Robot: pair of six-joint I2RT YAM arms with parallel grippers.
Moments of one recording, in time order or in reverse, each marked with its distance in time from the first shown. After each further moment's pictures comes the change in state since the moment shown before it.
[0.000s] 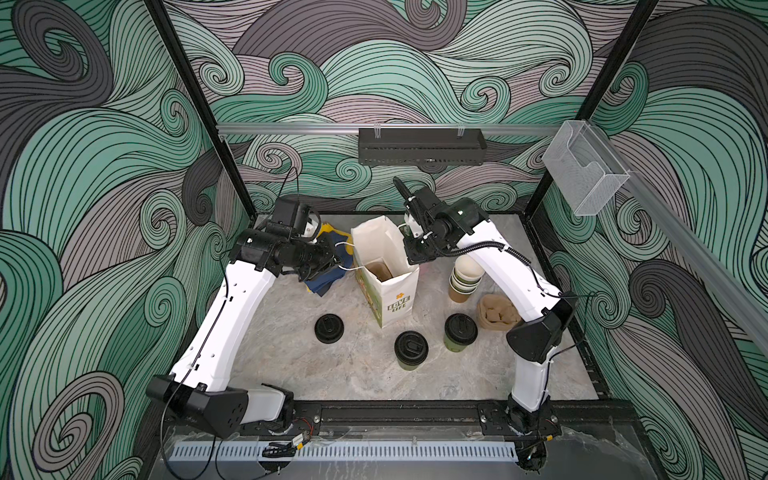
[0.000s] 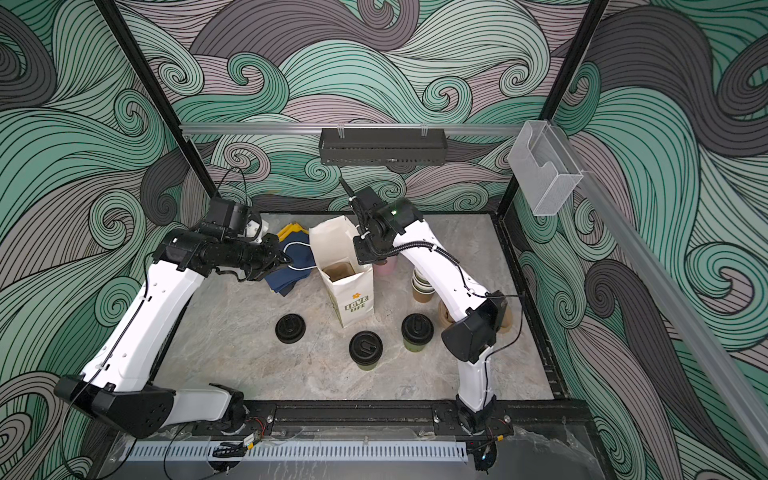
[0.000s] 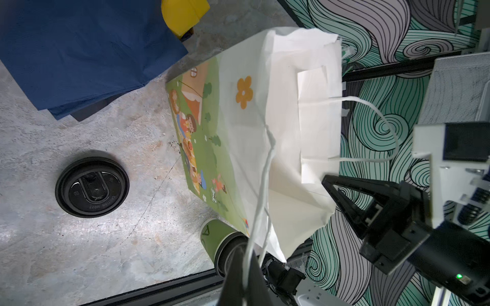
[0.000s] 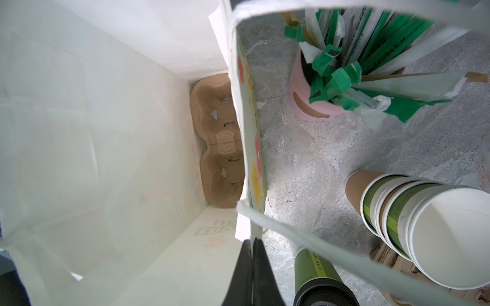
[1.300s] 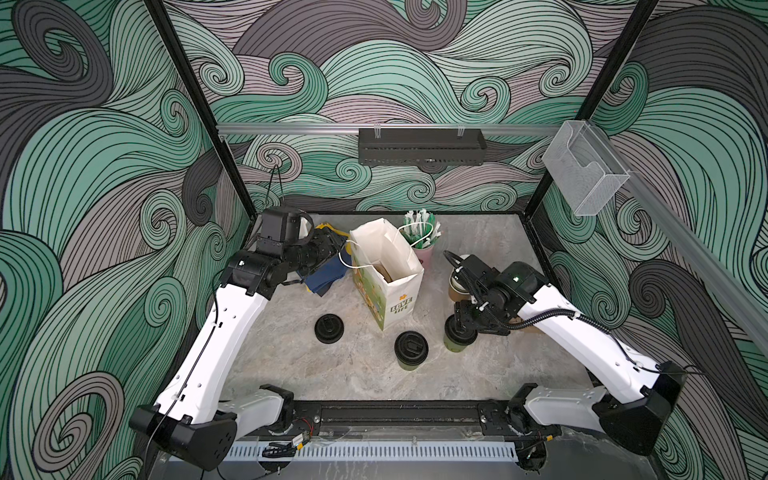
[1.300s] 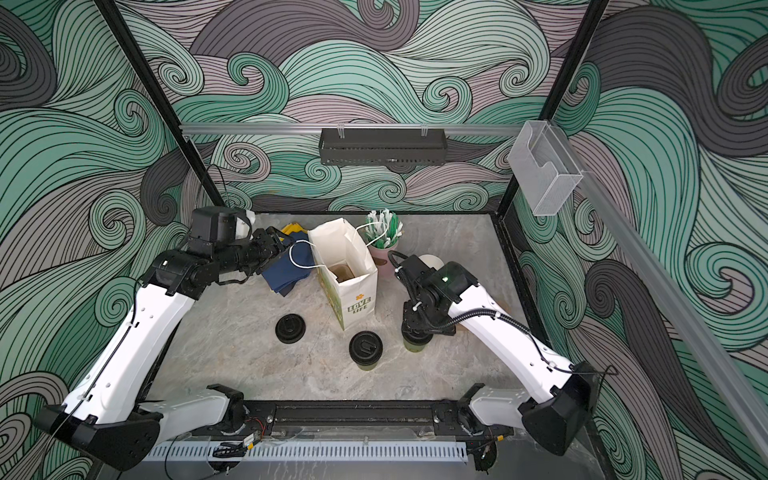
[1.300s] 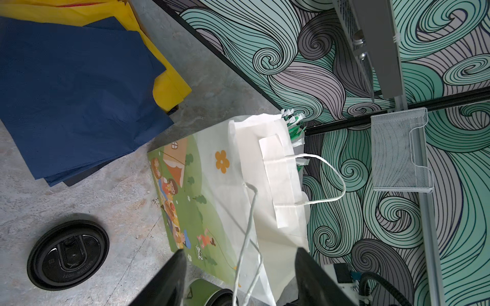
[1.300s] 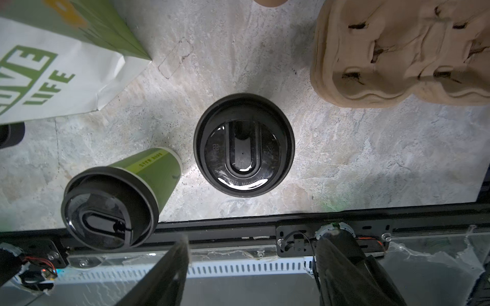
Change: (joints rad) left arm -0.008 -0.145 -0.167 0.313 -0.136 -0.063; right arm 0.007 -0.640 -0.911 -0.033 0.043 0.406
